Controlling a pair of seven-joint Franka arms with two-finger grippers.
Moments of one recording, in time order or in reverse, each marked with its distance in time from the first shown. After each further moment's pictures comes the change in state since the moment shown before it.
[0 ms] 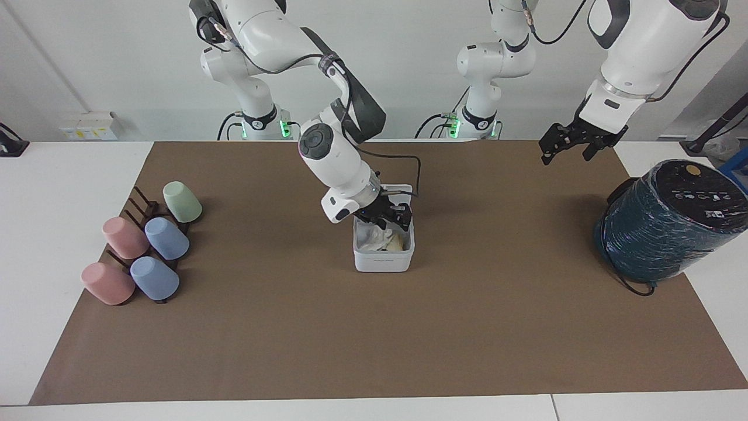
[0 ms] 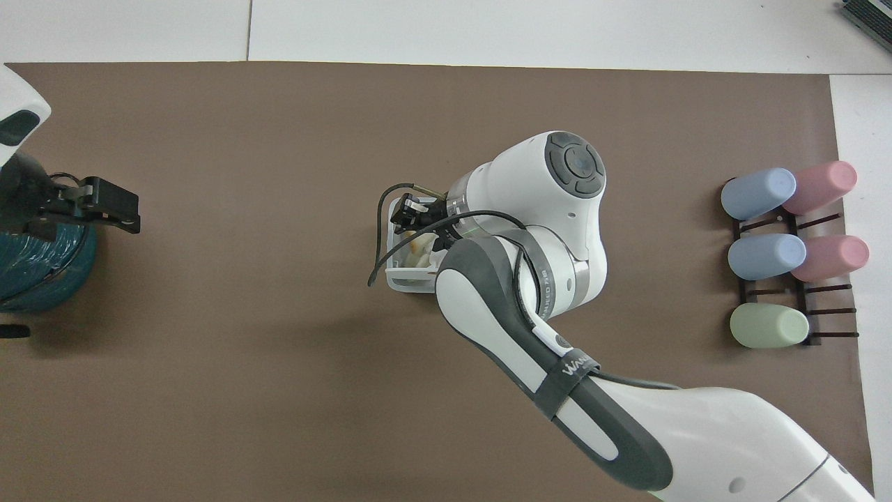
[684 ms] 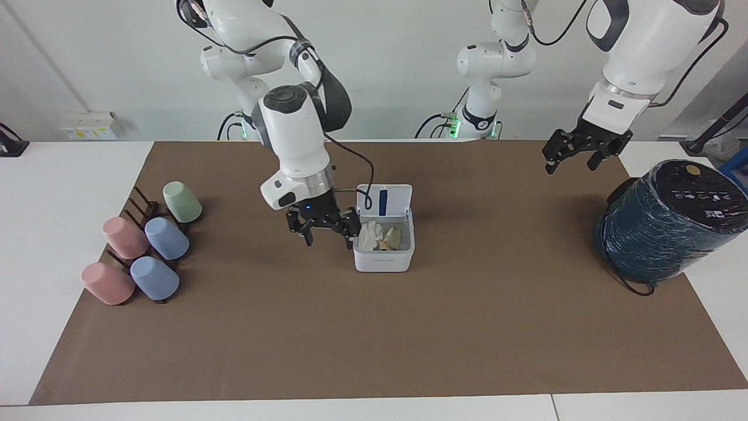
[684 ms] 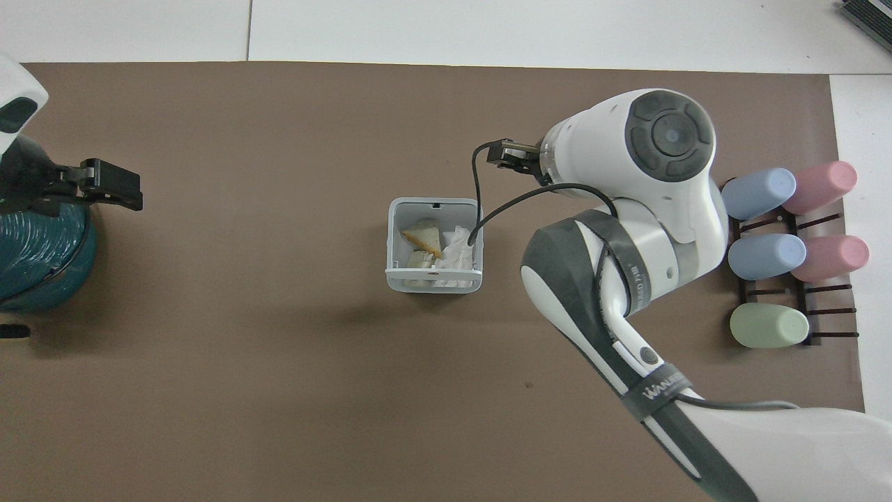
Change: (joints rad) left arm 0.000 0.000 0.000 -0.020 0.000 0.117 0.045; right arm -0.144 -0.130 -0.044 0.010 -0.511 -0.064 0.002
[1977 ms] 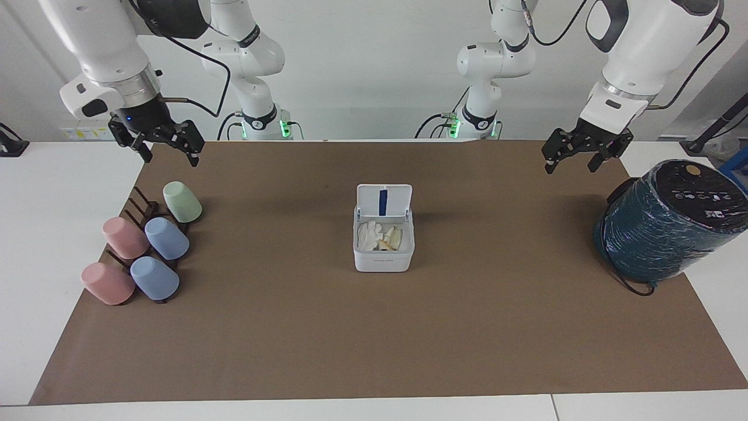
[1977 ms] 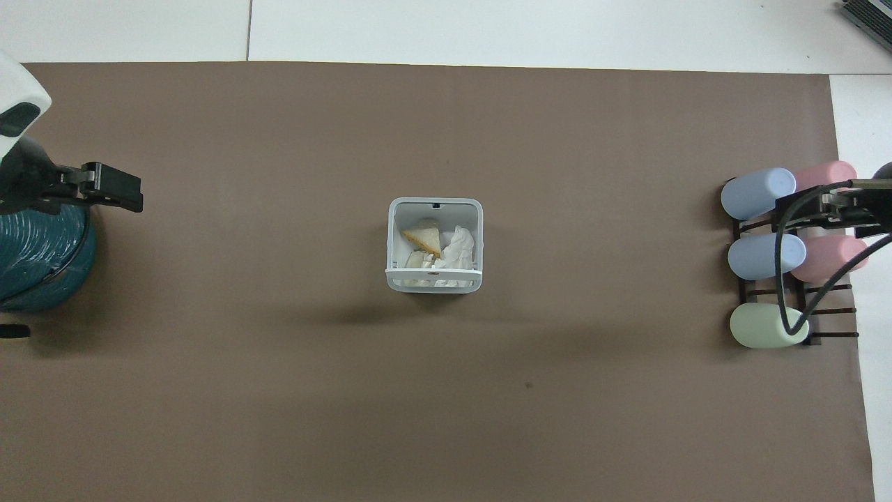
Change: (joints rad) left arm 0.000 -0.001 0.000 -0.003 0.000 0.003 0.029; right arm -0.151 -0.316 -0.219 0.017 0.053 -0.593 -0.549
